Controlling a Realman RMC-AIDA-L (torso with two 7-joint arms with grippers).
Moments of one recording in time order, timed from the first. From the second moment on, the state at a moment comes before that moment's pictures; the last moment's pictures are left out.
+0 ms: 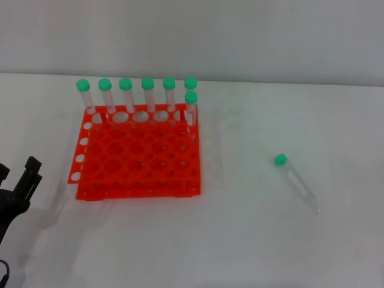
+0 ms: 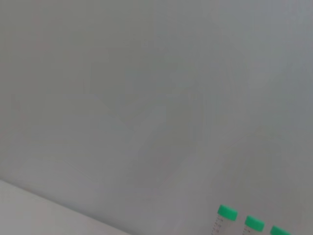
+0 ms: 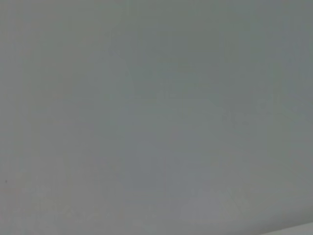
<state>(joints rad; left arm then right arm) -0.16 -2.09 -1.15 -0.15 -0.41 -1.38 2.51 0.30 2.01 -0.19 0.16 2.01 1.38 -2.78</state>
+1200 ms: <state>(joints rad) -0.14 -2.09 -1.14 -0.15 -0.50 -1.37 2.51 0.33 2.01 -0.94 -1.00 1.55 1.32 -1.50</state>
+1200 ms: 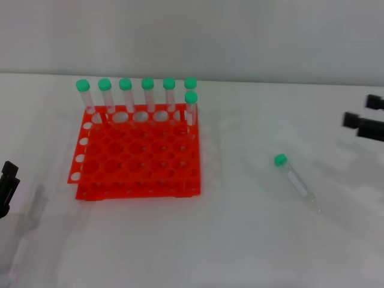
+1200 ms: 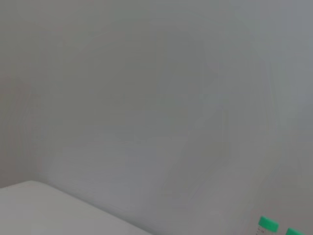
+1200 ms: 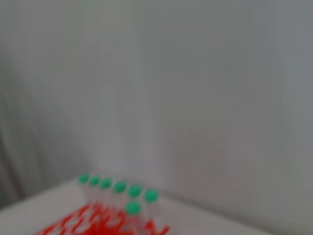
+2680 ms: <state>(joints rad) -0.18 -2.09 -1.14 -0.16 -0.49 -1.32 2.51 0.61 2.03 -1.76 -1.35 0.43 1.27 -0.14</state>
